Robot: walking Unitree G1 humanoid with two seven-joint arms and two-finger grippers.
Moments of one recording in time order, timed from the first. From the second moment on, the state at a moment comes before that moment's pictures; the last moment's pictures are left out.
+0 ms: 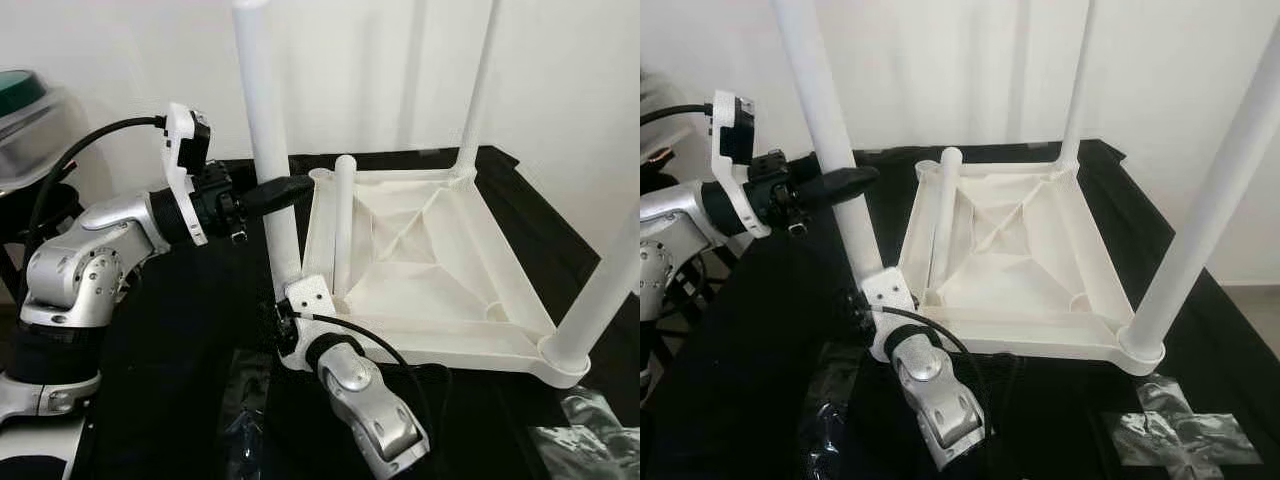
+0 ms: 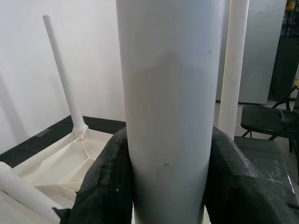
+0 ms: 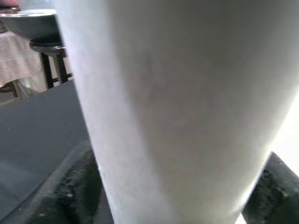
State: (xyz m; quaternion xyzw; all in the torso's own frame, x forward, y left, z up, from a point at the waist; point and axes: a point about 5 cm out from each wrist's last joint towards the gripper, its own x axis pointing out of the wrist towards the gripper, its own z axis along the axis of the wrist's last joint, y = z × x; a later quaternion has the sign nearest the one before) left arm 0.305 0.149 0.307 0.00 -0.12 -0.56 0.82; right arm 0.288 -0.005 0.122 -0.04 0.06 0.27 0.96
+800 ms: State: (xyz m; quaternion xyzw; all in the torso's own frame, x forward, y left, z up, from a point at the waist) left arm 0.296 0.140 0.313 0.01 -0.13 -0.59 0.80; right arm 0.352 -0.062 0.210 -0.08 -0.03 0.64 0.76
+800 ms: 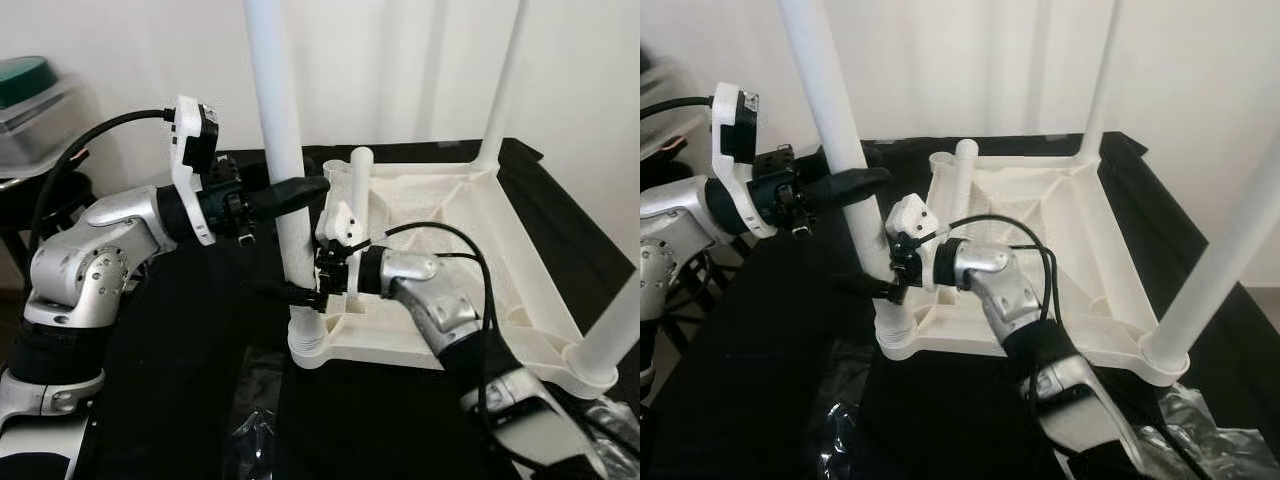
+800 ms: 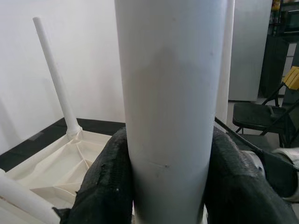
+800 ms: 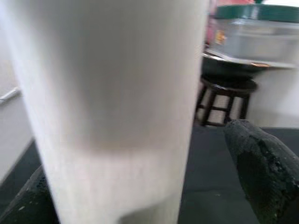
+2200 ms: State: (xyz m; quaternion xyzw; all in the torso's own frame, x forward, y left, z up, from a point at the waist) left arm 0.318 0.141 0.309 0.00 -0.11 -0.52 0.85; right arm 0.320 -0.017 0.169 0.00 -0.04 0.33 0.94
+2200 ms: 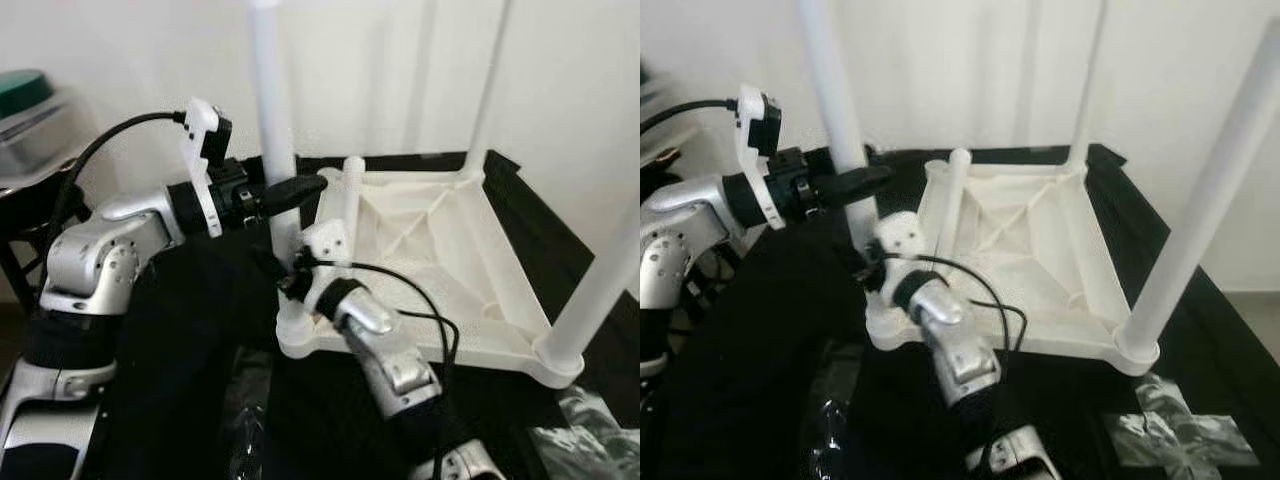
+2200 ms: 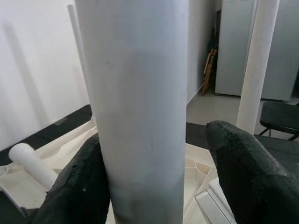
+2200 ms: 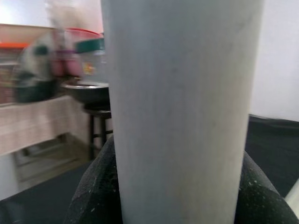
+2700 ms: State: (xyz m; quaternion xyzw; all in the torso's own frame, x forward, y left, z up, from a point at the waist) left arm 0.321 0.140 0.307 -0.01 -0.10 -0.52 0.85; right arm 0.308 -0.023 0.173 -0.01 -0.03 0.26 0.97
